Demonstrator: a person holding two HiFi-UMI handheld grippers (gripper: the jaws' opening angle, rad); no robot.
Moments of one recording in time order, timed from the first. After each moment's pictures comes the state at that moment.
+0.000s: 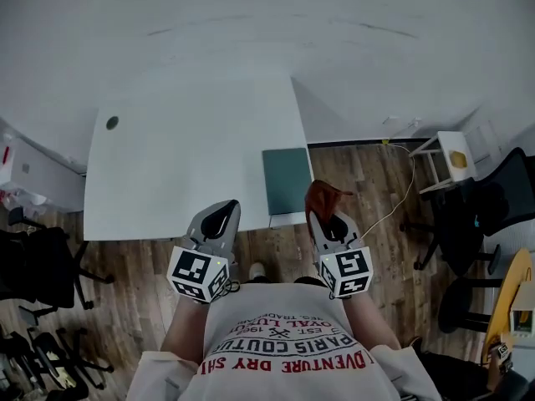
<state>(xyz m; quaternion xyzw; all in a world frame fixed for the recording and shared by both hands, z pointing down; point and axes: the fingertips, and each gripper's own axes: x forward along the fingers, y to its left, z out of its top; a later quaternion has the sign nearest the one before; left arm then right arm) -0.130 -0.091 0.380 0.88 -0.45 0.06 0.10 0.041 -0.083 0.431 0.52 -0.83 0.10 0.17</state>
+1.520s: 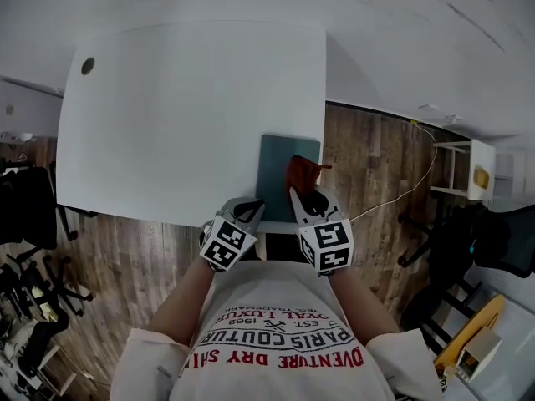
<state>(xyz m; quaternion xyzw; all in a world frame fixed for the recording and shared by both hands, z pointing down) -0.035 -0.168 0.639 0.85 -0.34 0.30 0.27 0.024 -0.232 0.578 0.39 -0.85 0.22 0.27</state>
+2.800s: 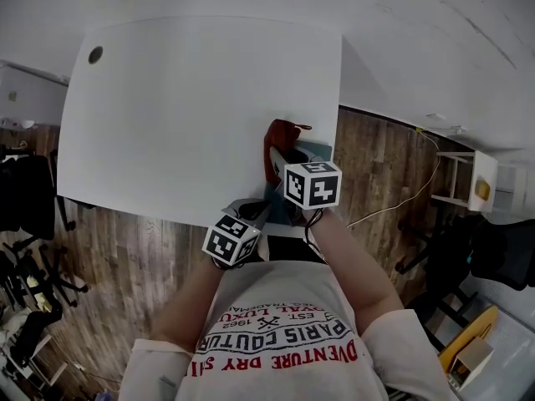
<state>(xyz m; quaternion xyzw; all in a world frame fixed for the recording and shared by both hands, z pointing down) -0.038 -0.179 0.640 0.81 -0.37 0.22 0.39 -0.059 -0.314 0.626 0.35 -0.83 0.37 0.25</state>
